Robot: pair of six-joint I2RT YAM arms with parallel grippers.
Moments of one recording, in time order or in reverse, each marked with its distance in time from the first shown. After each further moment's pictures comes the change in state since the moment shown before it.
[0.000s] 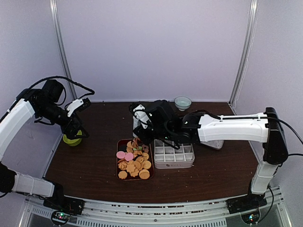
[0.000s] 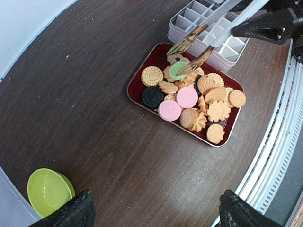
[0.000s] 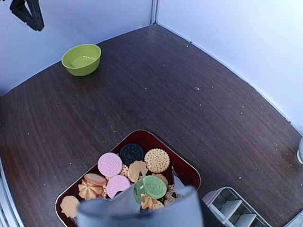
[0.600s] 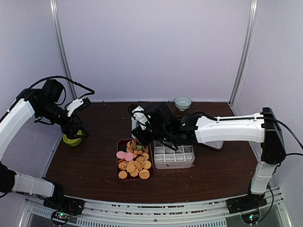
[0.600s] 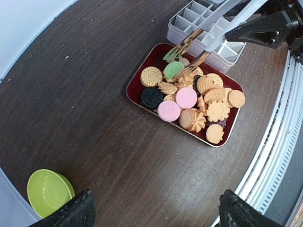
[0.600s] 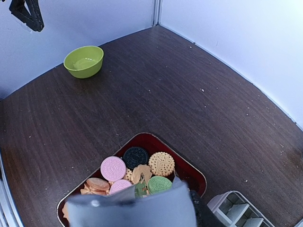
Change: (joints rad) left arm 0.000 0.000 0.003 0.000 0.004 0.003; right arm -0.010 0.026 -0.008 0.043 -0.023 0.019
